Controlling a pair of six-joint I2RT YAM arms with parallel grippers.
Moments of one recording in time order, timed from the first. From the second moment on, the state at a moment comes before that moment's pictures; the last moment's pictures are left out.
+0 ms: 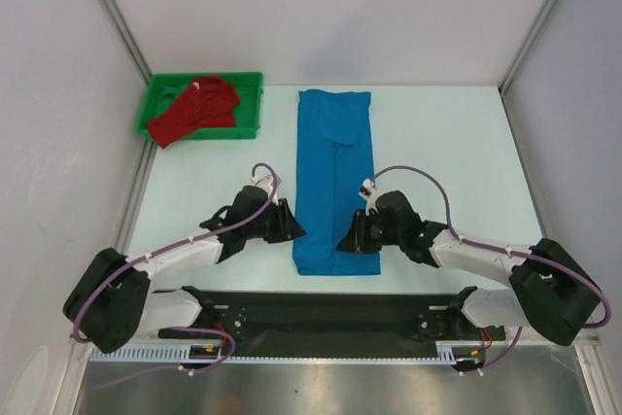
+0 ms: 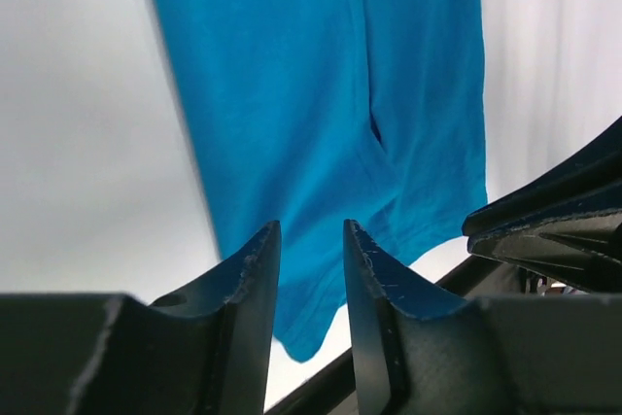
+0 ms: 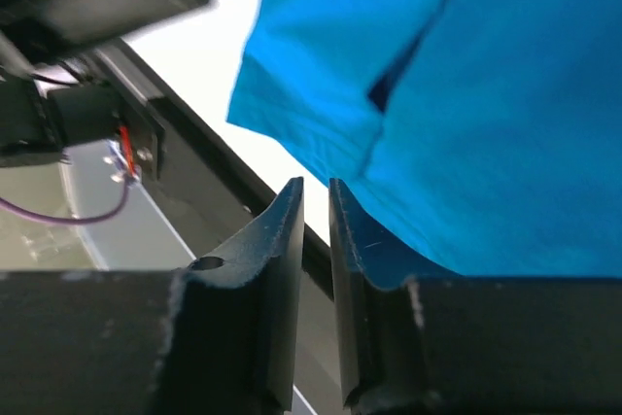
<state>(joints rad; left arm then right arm) -0.61 1.19 0.48 0.00 0.22 -0.73 0.76 1.26 0.50 0.08 -0.34 0.76</state>
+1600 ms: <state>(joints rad) -0.68 1.11 0.20 0.19 0.36 -0.80 0.85 1.61 0.46 0.48 -0.43 0.92</state>
